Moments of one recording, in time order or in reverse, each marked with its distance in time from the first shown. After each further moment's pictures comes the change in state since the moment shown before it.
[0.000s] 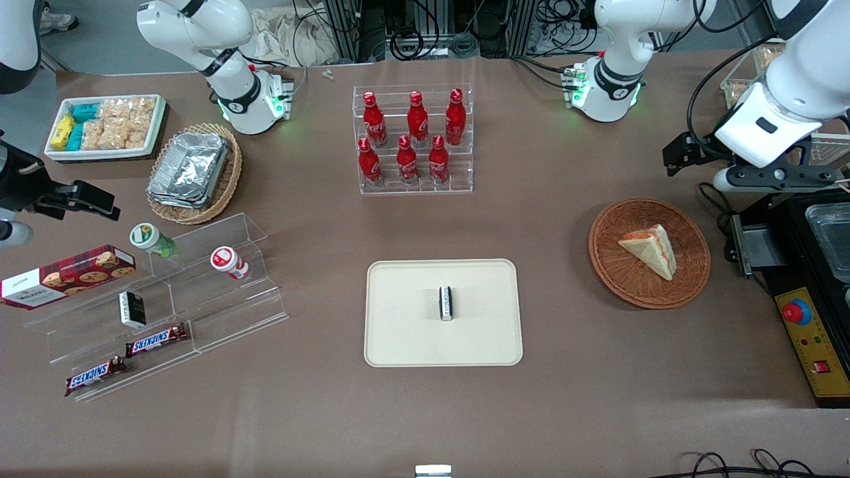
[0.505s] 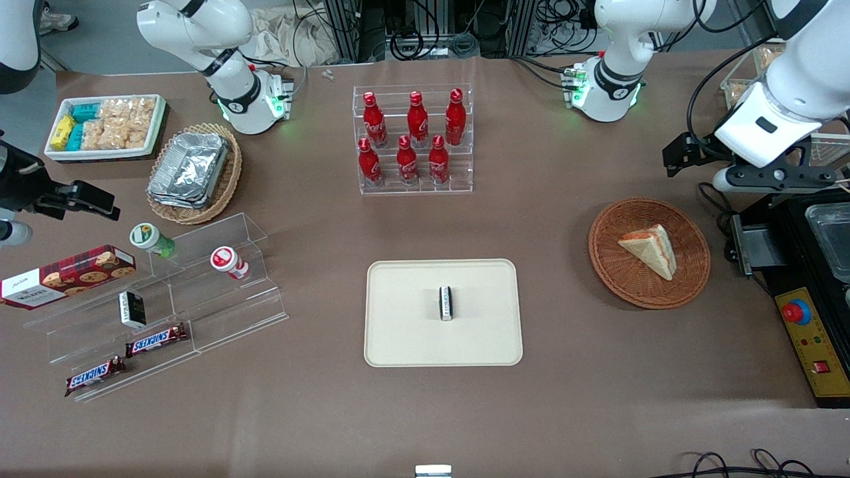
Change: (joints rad) arm -0.002 0.000 -0.002 -0.001 -0.003 0.014 0.018
